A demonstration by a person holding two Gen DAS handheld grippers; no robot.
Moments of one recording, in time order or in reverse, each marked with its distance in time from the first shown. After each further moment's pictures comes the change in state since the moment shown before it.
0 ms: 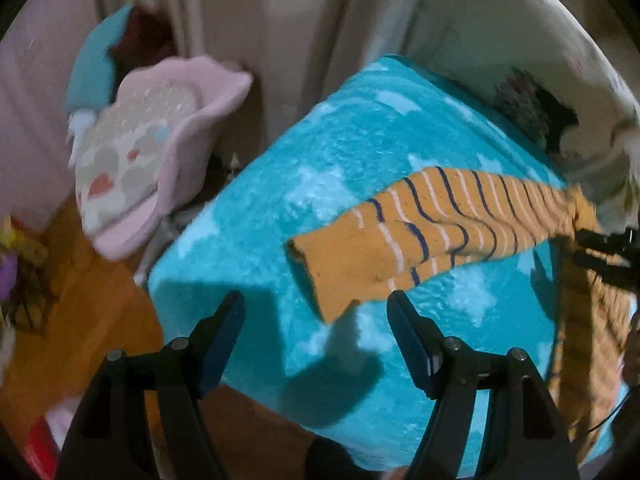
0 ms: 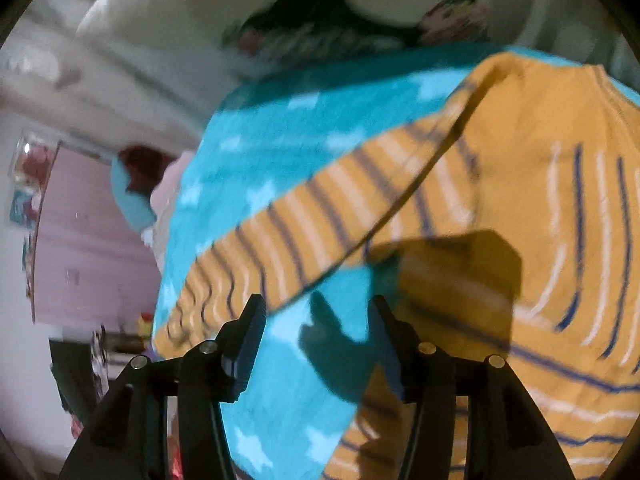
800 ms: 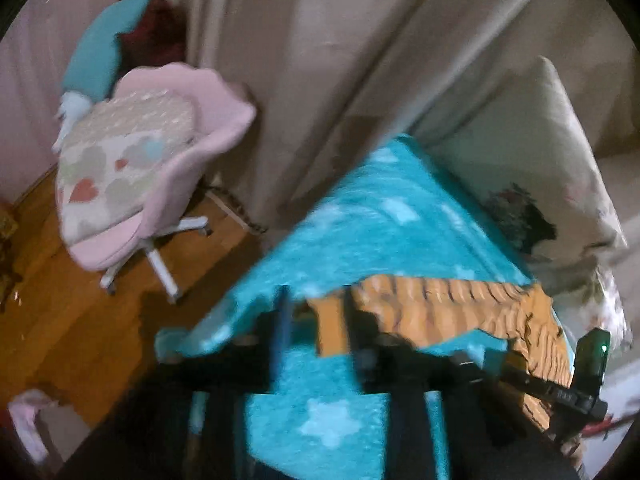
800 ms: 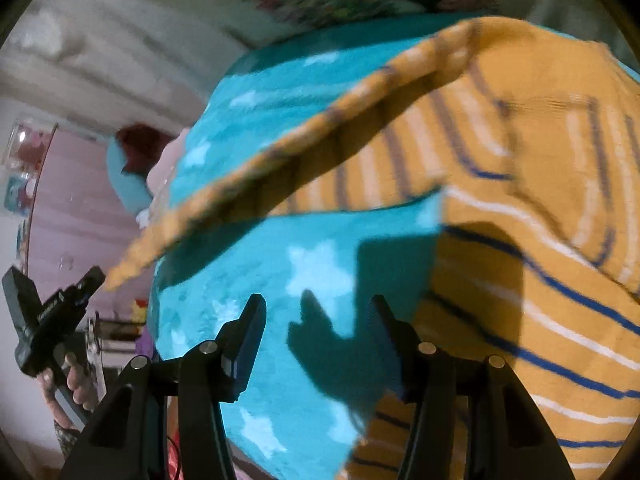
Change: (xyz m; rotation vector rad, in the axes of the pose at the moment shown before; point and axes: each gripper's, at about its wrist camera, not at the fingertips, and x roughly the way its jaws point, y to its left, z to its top) left arm -0.026 0.063 0.076 -0.253 -0.059 -0.157; right arm 0.022 0.025 -0.027 -0.029 0.046 -0.015
